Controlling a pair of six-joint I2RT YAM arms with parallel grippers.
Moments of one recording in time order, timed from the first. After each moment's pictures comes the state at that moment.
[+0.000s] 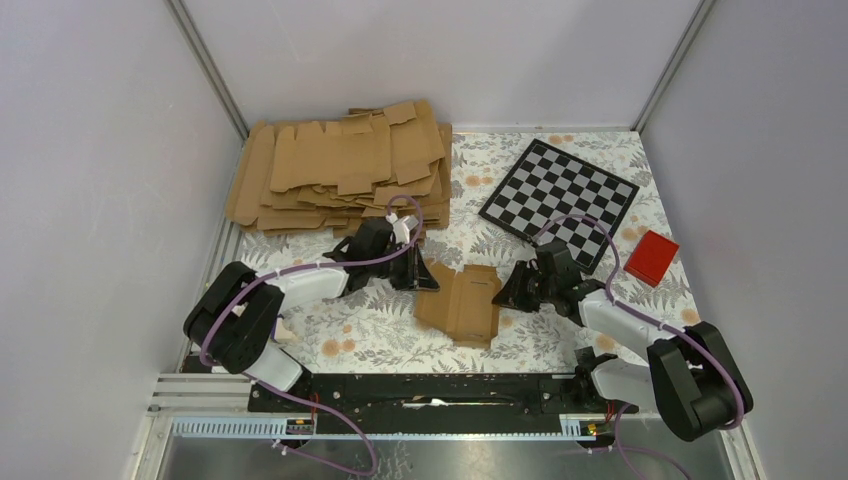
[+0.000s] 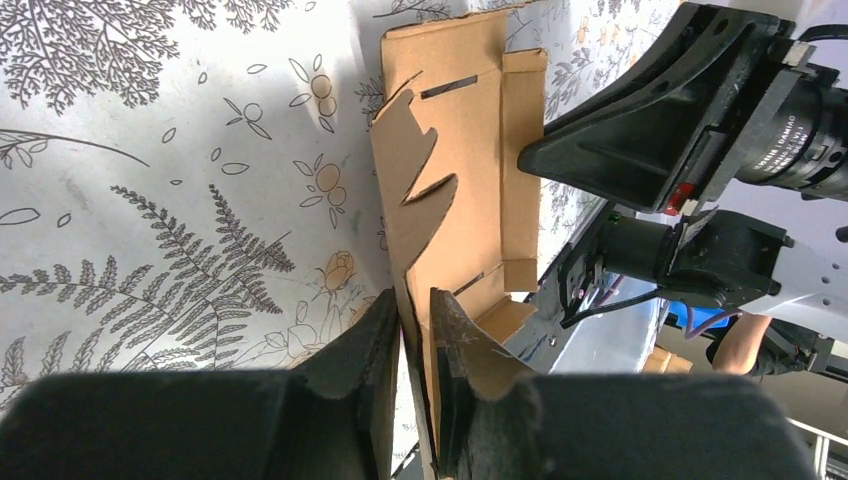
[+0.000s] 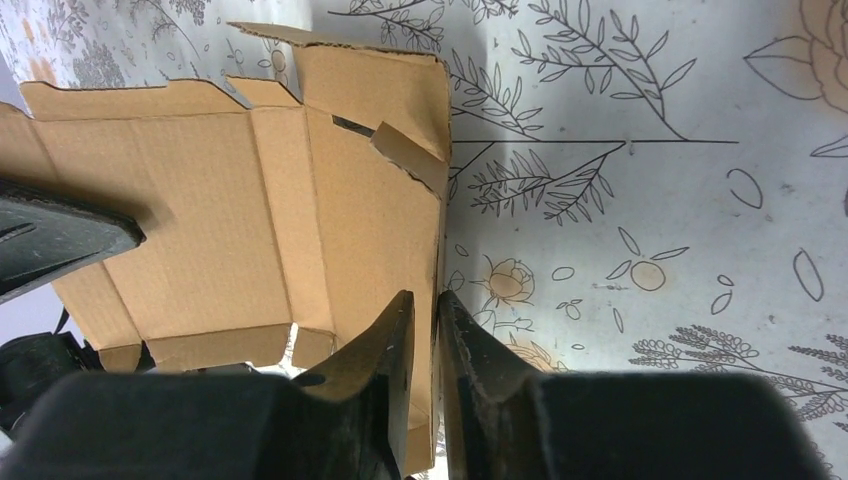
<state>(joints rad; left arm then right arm) -0.61 1.52 0.68 0.12 0.57 -0.74 0.40 1.18 0.40 -0.10 -0.35 0.73</state>
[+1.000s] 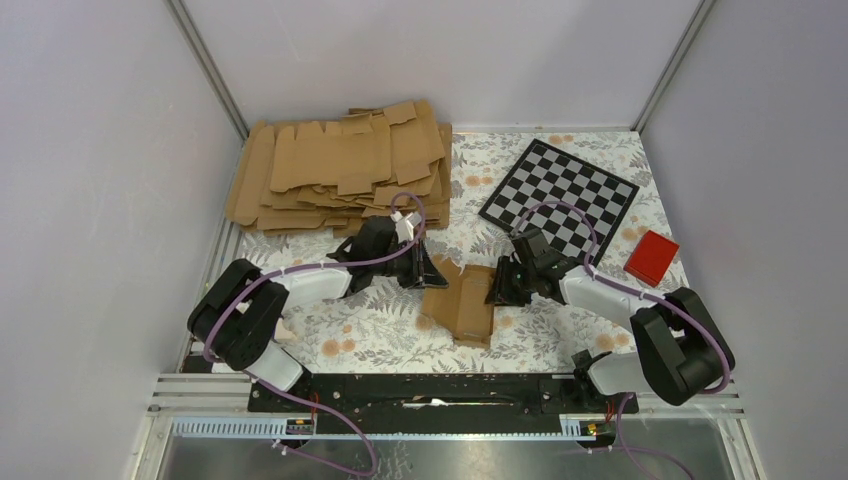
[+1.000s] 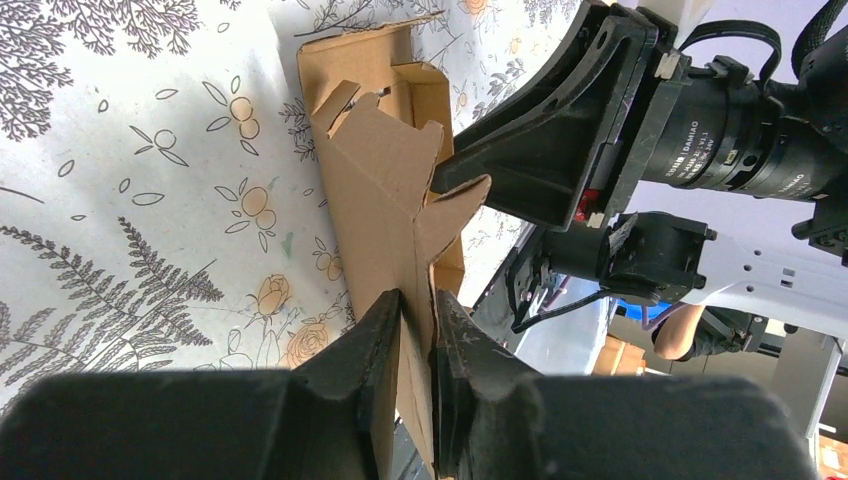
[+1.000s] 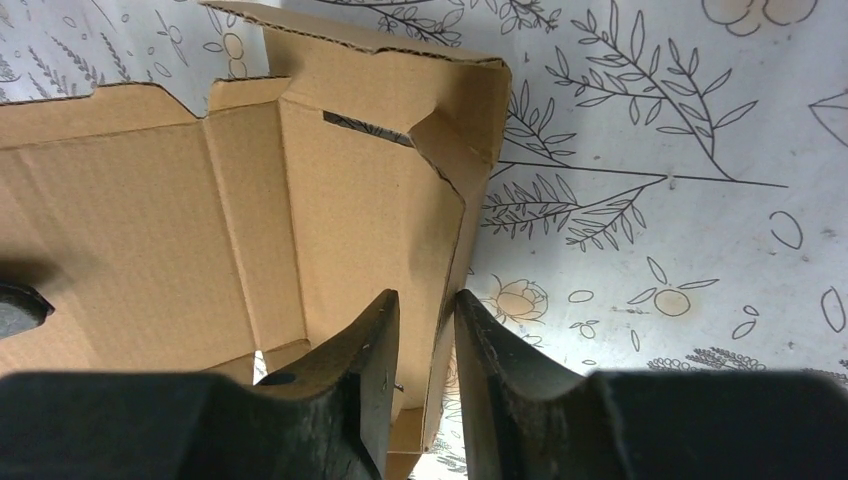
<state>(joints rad) -0.63 1.54 0.68 0.24 0.62 -0.84 0.50 1.36 0.59 -0.28 -0.25 0.66</state>
